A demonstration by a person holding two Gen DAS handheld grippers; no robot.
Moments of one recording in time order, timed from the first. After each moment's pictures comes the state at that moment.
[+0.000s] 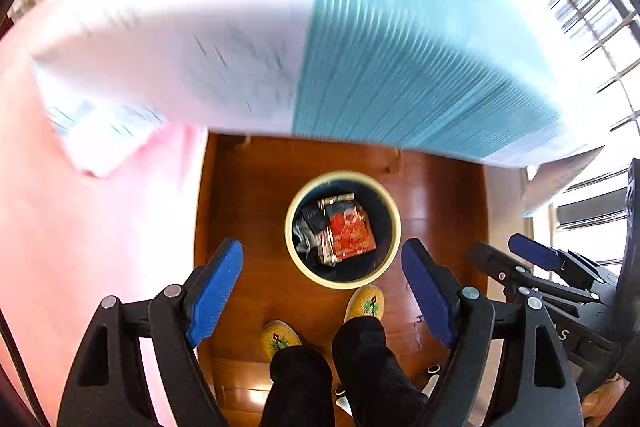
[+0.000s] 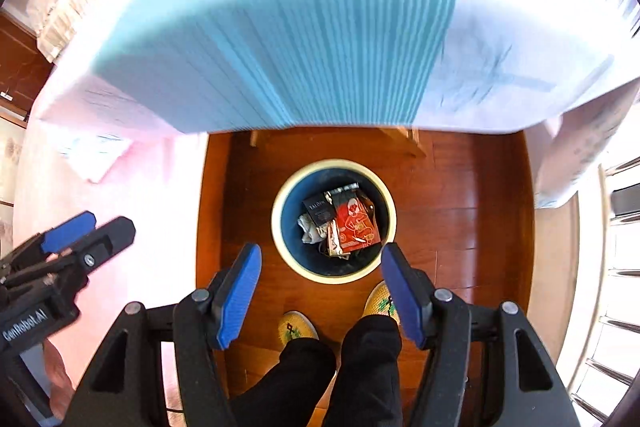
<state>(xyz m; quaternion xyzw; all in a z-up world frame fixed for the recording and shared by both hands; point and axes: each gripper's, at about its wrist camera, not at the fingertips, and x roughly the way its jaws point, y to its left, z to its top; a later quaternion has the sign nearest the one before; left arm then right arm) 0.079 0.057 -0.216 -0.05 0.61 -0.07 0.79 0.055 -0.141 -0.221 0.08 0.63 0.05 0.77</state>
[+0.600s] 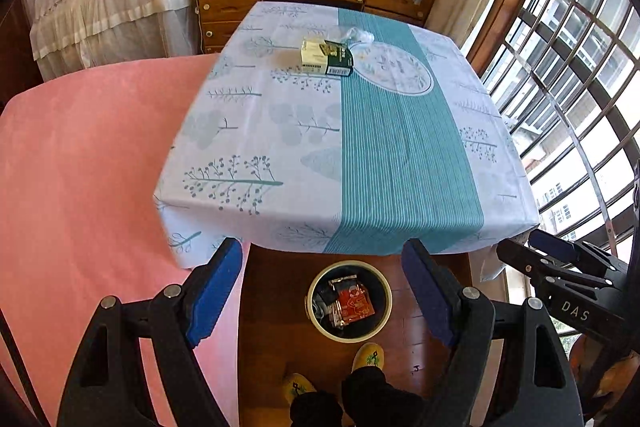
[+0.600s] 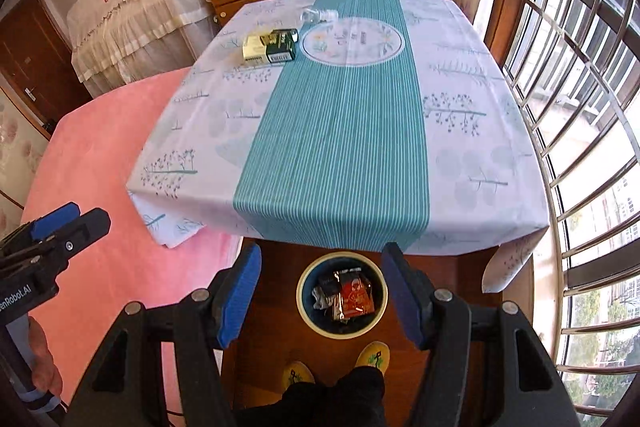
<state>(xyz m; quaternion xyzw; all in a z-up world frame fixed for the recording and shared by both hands) 0.084 0.112 -0.028 -0.04 0.49 -0.07 0.87 0.078 -0.114 -0.034 0.04 0.53 0.06 0.85</state>
